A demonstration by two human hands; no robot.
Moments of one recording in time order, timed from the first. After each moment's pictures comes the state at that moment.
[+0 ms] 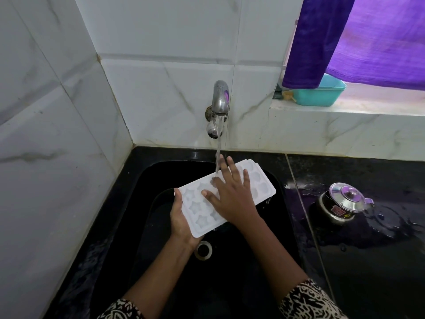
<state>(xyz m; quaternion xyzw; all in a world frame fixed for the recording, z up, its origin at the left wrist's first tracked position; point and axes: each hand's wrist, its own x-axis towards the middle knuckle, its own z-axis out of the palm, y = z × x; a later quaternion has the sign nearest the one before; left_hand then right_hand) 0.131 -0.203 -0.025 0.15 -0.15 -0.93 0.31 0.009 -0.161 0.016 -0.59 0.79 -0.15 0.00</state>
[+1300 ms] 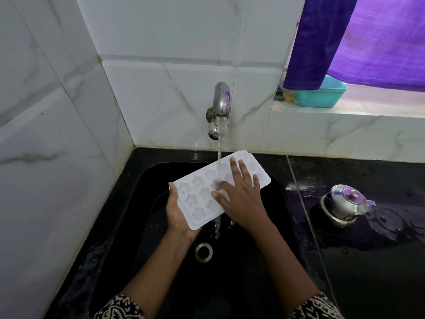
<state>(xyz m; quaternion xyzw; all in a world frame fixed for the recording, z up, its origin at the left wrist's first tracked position) 0.127 -0.212 -0.005 0.22 -0.16 -0.89 0.36 0.002 -0.145 0.025 -0.58 0.80 -0.18 0.04</state>
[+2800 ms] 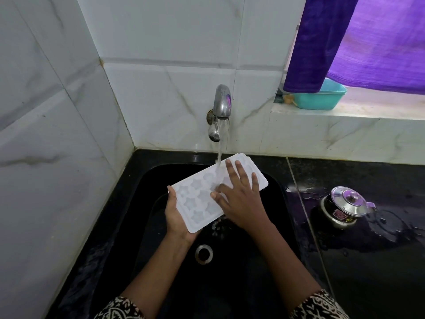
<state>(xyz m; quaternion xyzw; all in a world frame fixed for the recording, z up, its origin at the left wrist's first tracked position) 0.130 -0.212 -0.006 0.21 -0.16 -0.89 0.37 0.002 -0.149 0.023 -0.59 0.79 -0.15 0.00</state>
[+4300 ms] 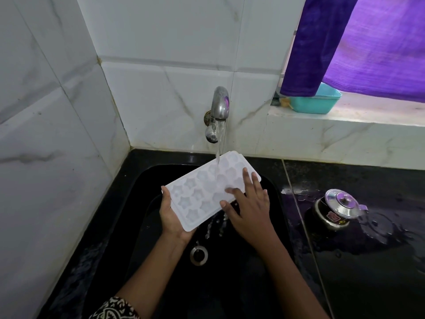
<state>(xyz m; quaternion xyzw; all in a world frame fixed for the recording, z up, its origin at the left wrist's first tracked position) 0.130 -0.214 -0.008 0.23 -0.16 -0.87 0.40 0.002 -0.112 0.026 -0.52 0.82 -0.25 0.06</state>
